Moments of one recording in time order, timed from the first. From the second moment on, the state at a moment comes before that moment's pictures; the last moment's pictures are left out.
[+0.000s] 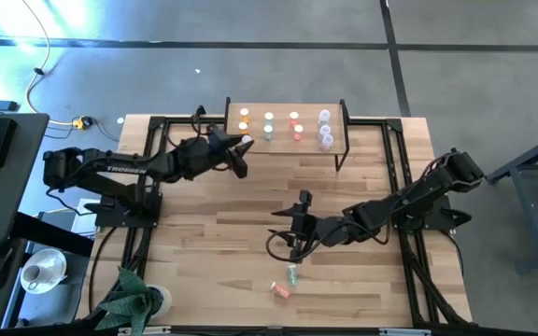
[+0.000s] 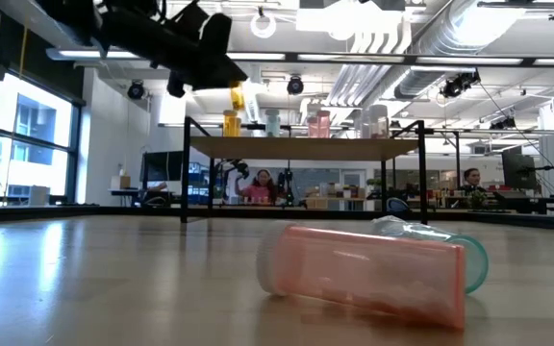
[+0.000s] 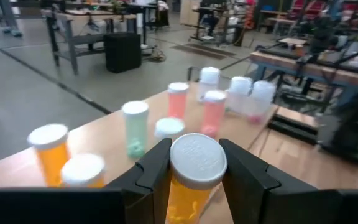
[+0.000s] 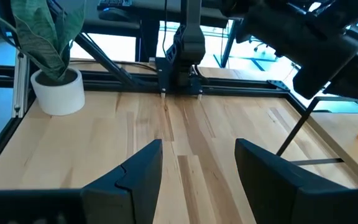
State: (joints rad) left arm 0.34 1.25 0.63 0.47 -0.39 -0.14; right arm 0.43 1.56 1.12 0.10 0.60 0.05
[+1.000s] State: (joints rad) left arm 0.35 1.32 0.60 0.45 -0.55 -0.14; right arm 0.43 1.56 1.12 0.09 0.60 0.05
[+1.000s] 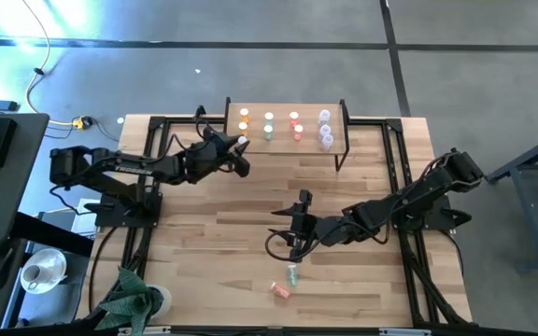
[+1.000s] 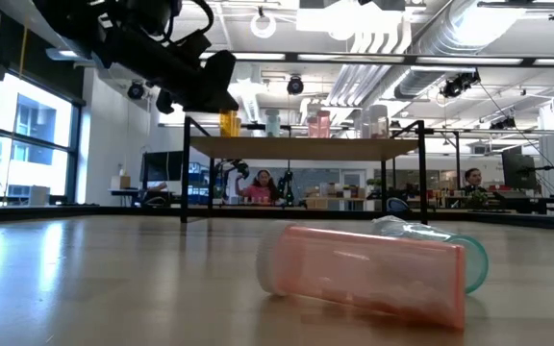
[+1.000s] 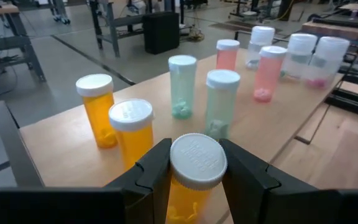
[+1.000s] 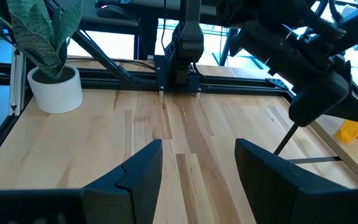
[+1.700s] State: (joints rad) left arm 0.39 1.33 0.60 0.46 -0.50 -0.16; right arm 0.43 1.56 1.12 0.09 0.60 0.05
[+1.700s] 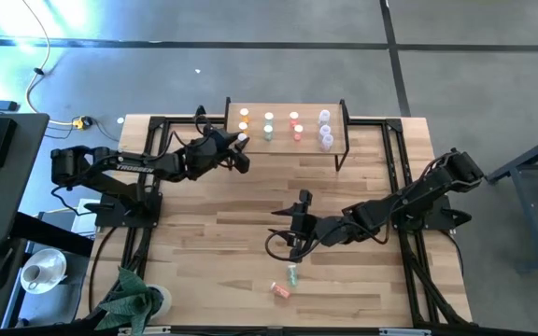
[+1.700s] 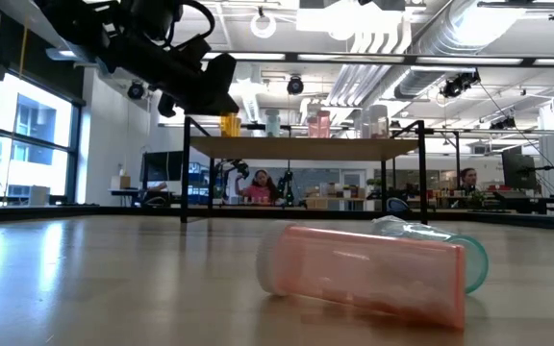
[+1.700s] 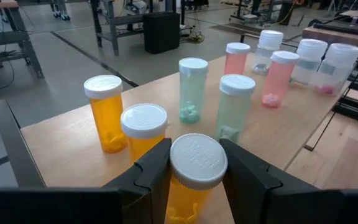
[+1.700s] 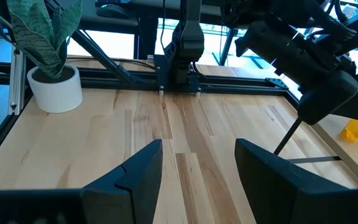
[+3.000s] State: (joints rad) left arm 0.39 1.28 0.60 0.53 -0.54 -0.07; right arm 0.43 1.56 1.12 0.08 0.60 0.05
